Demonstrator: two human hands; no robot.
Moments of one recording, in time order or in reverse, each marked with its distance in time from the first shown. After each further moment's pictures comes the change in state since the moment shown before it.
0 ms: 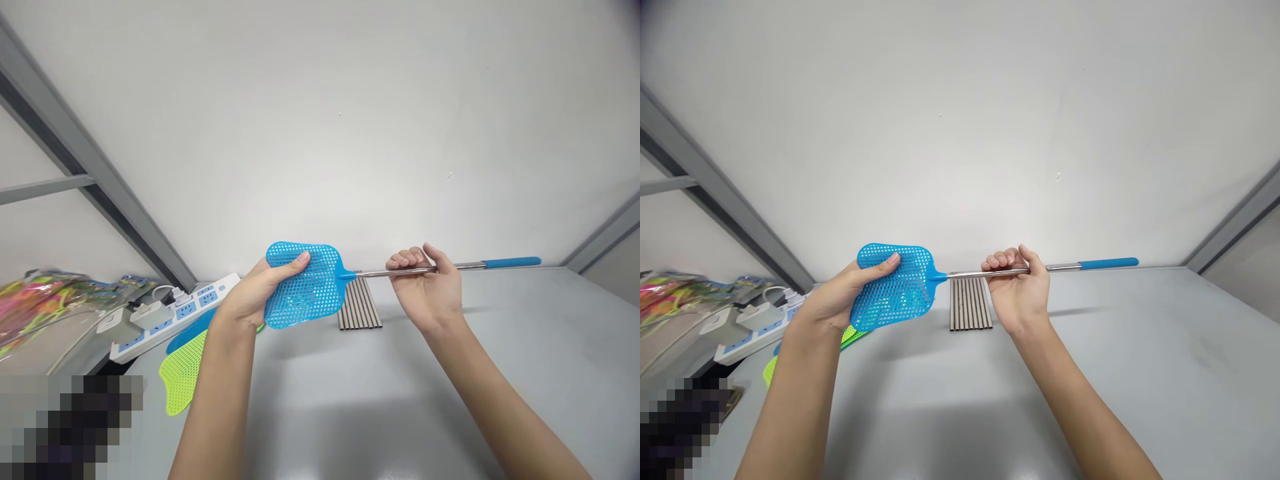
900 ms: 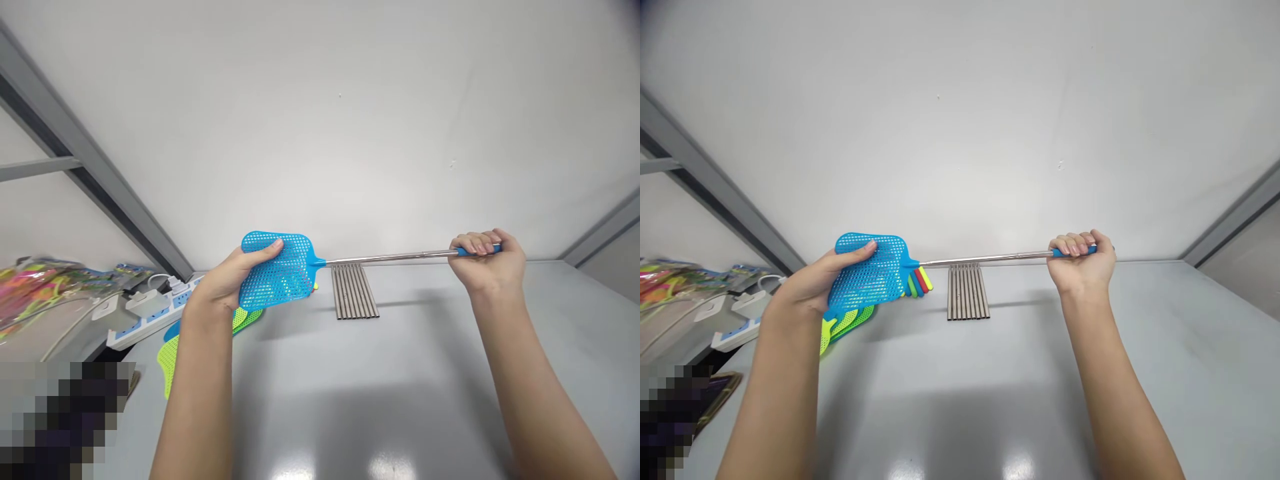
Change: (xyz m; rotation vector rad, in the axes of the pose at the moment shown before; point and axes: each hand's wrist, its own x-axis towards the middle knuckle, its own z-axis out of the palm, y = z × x) left_hand 0.004 0.003 -0.031 0.062 0.113 -0.013; right_hand 0.026 -0.078 -0.032 0.157 0.183 -0.302
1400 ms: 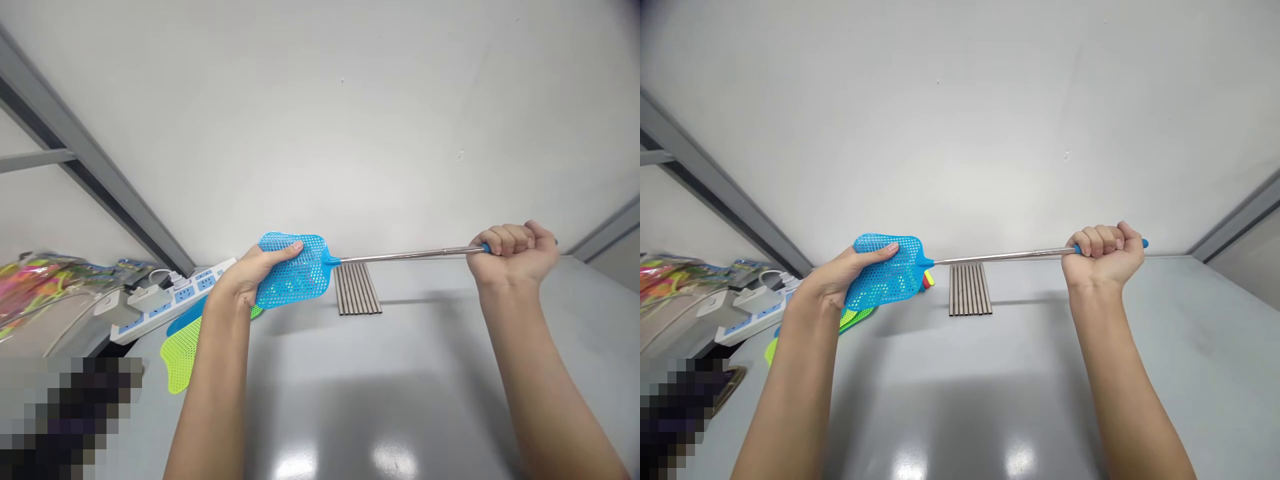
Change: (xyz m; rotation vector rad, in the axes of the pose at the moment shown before) left_hand 0.005 -0.006 0.021 0.026 0.008 -0.086; right_hand -0.005 -0.005 0.001 0.113 -0.069 -0.158
